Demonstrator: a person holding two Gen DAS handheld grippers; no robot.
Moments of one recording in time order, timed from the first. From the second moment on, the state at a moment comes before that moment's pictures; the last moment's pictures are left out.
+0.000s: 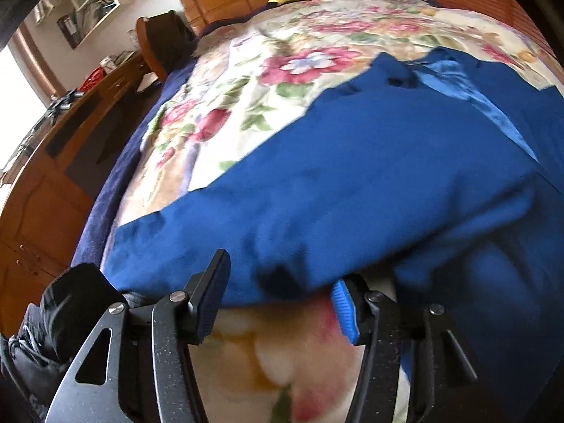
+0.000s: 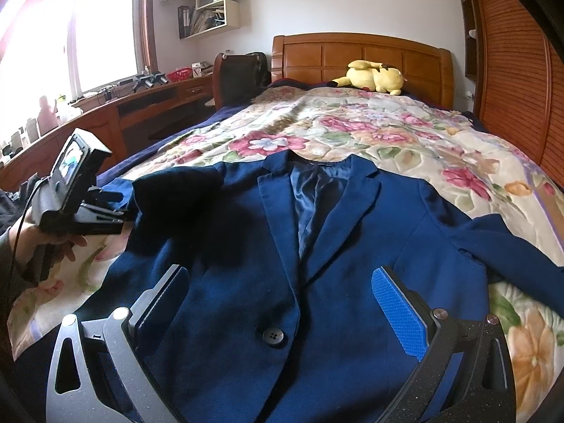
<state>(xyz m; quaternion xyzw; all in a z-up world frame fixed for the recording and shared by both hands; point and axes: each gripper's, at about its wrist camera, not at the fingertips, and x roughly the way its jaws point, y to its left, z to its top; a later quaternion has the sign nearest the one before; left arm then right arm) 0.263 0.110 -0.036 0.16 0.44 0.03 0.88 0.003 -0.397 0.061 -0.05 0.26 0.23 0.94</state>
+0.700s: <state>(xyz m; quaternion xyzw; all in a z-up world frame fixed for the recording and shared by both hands) 0.226 0.062 0.064 0.11 0.33 -0.03 0.93 0.001 -0.403 0.067 -0.07 0.26 0.24 0.93</state>
